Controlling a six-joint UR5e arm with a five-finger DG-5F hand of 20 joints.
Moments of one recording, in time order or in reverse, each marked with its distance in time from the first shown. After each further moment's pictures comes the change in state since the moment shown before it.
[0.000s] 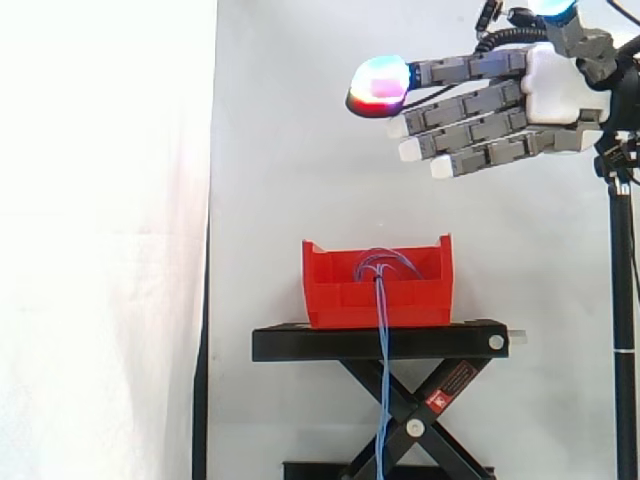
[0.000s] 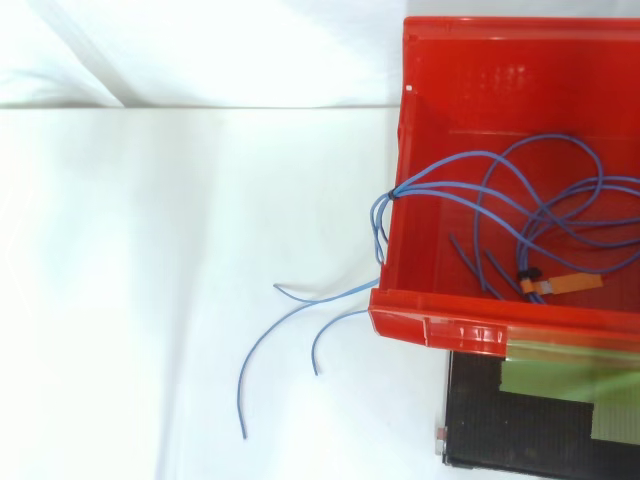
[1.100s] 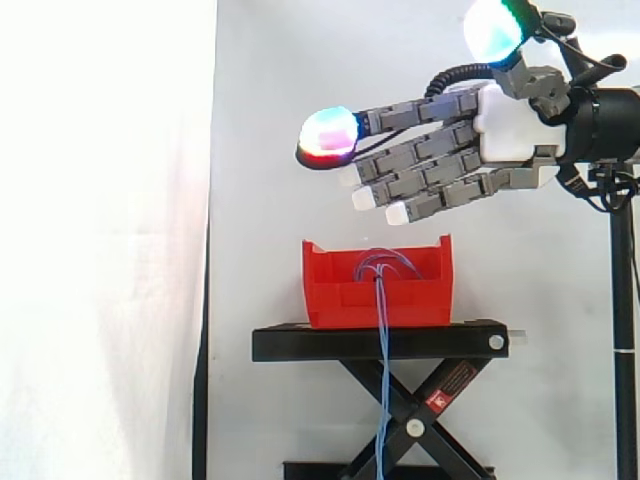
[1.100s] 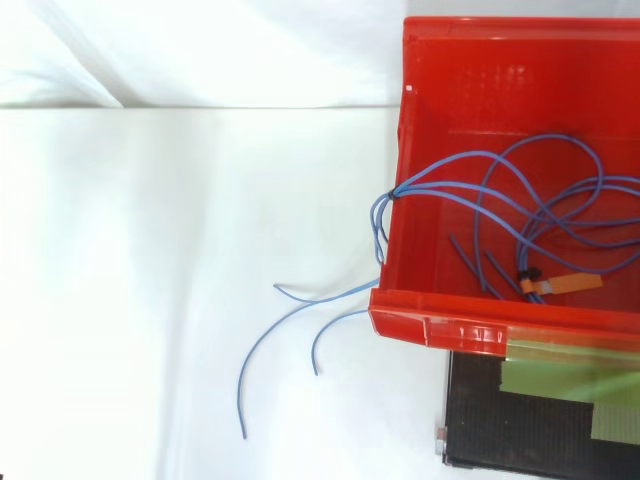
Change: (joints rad) arm -0.002 -0.128 0.112 -0.036 0.005 -0.002
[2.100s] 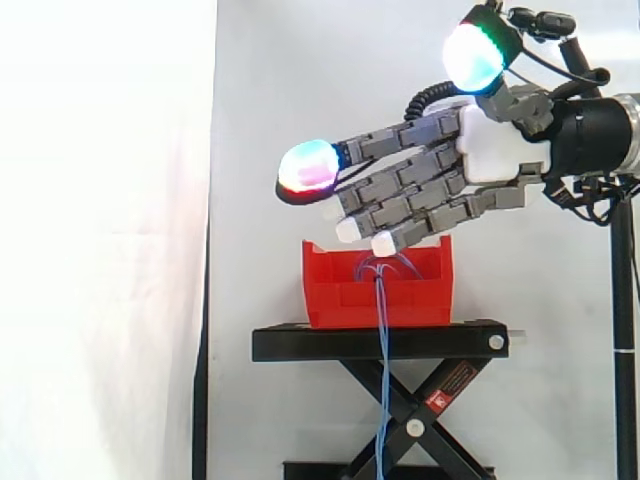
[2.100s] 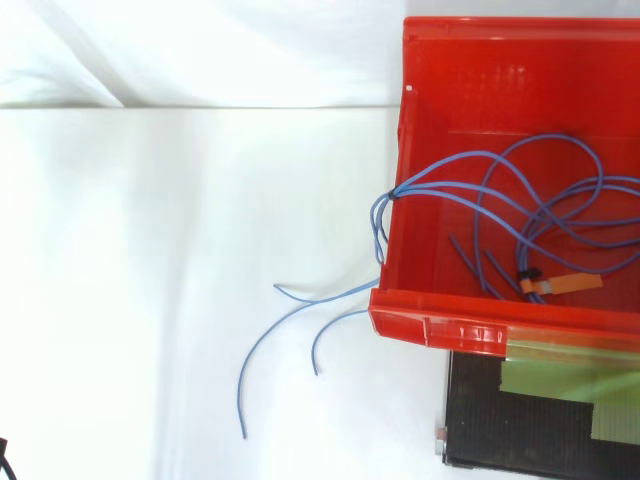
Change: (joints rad) arm 0.009 -0.072 0.088 -0.084 -0.016 -0.034
